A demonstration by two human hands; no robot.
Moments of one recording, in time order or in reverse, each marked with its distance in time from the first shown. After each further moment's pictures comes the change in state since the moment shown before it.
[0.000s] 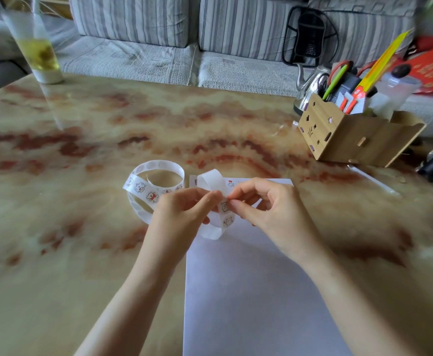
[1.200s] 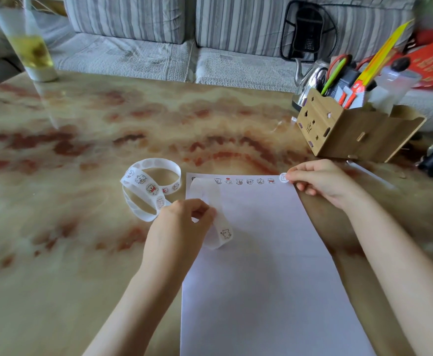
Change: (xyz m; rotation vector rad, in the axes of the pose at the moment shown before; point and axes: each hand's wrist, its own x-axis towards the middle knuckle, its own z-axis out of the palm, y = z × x) left_hand 0.006 -0.031 0.009 0.492 0.034 -0.010; right_hand 0.070 0.093 -0.097 -0.039 0.068 0.475
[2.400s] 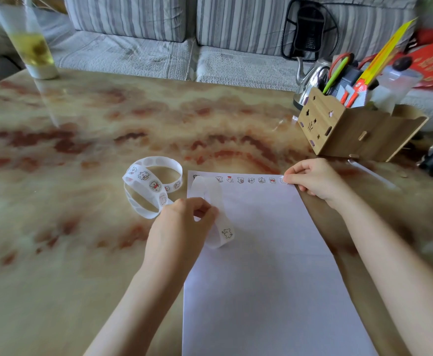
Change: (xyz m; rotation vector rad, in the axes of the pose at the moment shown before) left_hand 0.000 -0.001 0.000 -0.018 -0.014 0.004; right_hand -0.005 -0.004 0.013 -0.134 0.066 -0.057
